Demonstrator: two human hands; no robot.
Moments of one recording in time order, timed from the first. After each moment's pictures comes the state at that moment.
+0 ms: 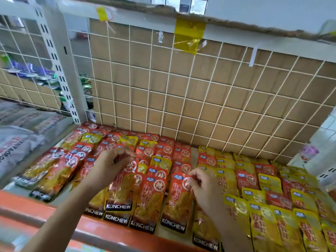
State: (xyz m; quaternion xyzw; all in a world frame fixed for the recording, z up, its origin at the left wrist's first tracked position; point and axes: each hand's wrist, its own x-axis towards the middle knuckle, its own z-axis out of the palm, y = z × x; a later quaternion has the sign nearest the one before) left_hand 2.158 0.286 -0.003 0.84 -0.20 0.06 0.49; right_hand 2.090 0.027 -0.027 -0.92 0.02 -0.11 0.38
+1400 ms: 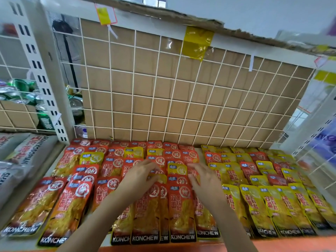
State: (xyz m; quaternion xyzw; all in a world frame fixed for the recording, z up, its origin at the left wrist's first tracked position) left_hand 2.214 0.292 -0.039 0.88 -0.36 -0.01 0.32; right_hand 2.116 0.100 -0.031 -0.96 0.10 -0.17 0.18
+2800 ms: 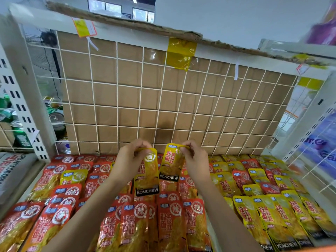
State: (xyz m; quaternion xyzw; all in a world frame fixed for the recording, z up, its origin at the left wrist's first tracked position) left_hand 2.257 0.264 0.013 0.77 -0.31 0.05 0.55; right_hand 2.185 0.080 0.011 -0.85 0.12 -0.32 0.39
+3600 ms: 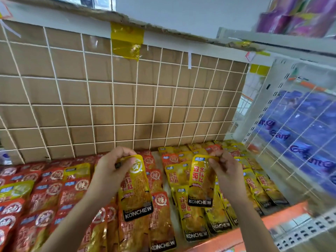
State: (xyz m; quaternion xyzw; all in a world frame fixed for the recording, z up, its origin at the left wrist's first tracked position) left_hand 2.198 0.220 0.024 0.76 -0.33 0.02 0.56; right_hand 2.045 -0.007 0.031 -0.80 0.18 -0.38 0.43
